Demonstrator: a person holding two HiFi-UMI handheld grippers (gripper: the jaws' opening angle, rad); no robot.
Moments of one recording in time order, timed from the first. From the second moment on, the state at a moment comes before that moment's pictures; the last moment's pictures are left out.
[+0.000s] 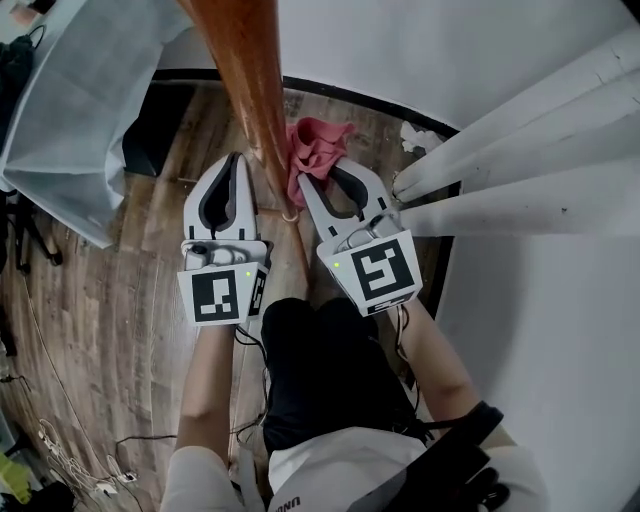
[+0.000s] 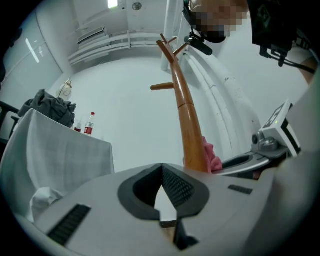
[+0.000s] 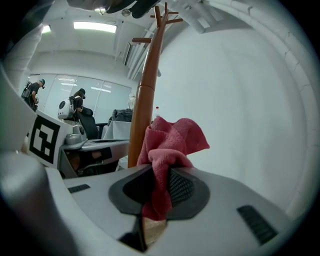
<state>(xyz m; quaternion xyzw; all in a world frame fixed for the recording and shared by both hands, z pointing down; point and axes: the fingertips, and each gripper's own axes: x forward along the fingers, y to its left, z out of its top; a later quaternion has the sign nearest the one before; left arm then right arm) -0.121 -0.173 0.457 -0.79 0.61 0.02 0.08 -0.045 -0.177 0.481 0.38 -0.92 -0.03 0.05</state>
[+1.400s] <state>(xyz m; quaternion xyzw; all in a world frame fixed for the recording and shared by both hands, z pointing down) -0.132 -0.232 0.519 -0.80 0.57 0.05 0.17 -0.043 -0.163 0.568 0.34 -0.94 -0.02 -0.05</state>
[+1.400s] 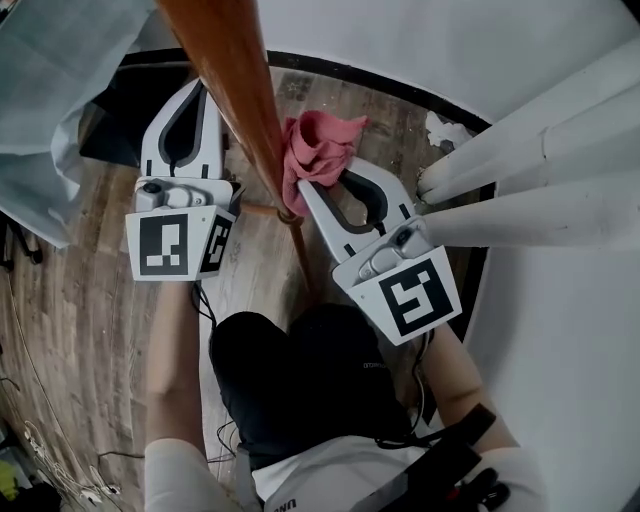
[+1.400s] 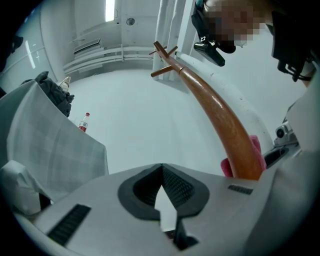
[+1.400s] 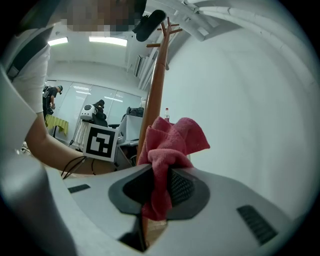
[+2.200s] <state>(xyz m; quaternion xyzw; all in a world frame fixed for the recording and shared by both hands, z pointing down) -0.135 -0.230 0.574 -0.79 0.59 0.04 0.14 -0.048 -0.171 0.686 0.33 -0.94 0.05 0.04</state>
